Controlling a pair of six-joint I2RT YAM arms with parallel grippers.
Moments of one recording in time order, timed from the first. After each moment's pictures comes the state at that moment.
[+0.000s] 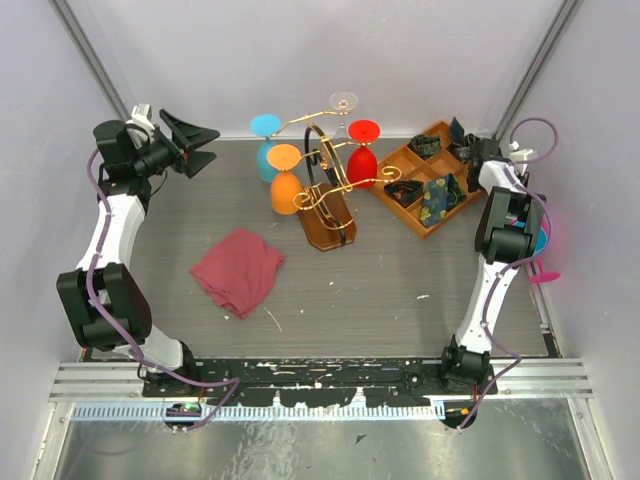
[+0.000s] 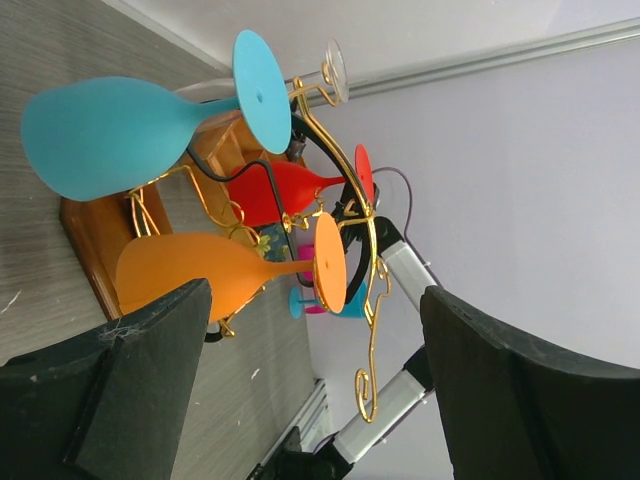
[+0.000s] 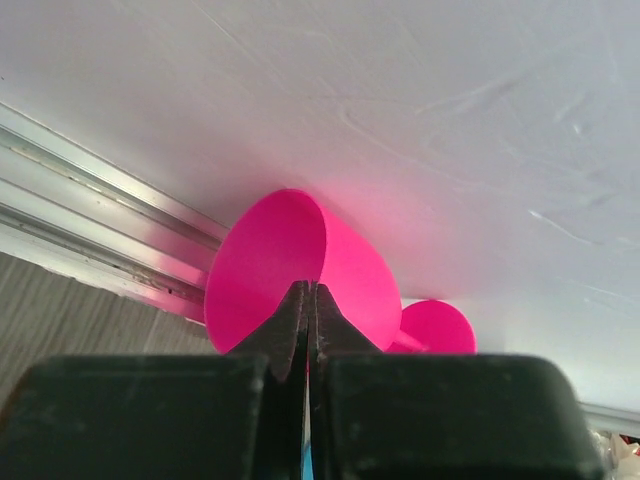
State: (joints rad) left arm 0.17 1.55 1.29 0.09 0.92 -1.10; right arm -0.24 2.30 1.81 -0.67 1.14 0.31
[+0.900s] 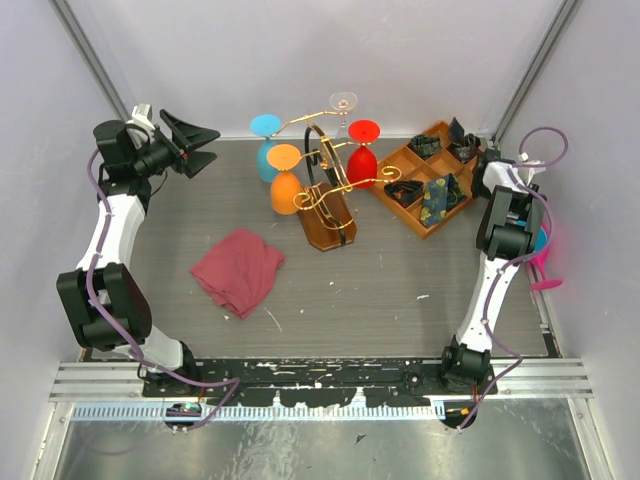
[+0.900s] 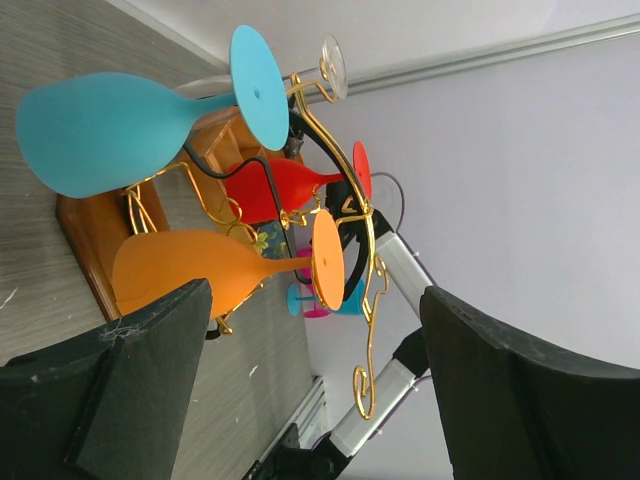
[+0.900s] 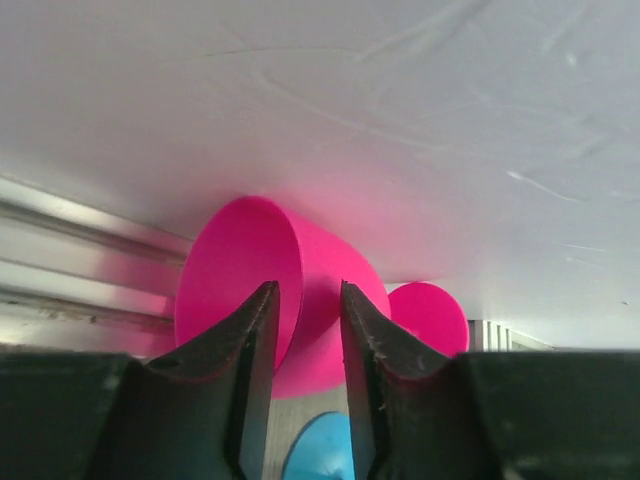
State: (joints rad) left arm 0.17 1.55 1.29 0.09 0.93 -1.10; right arm -0.27 2.38 1.88 -0.90 1.23 0.54
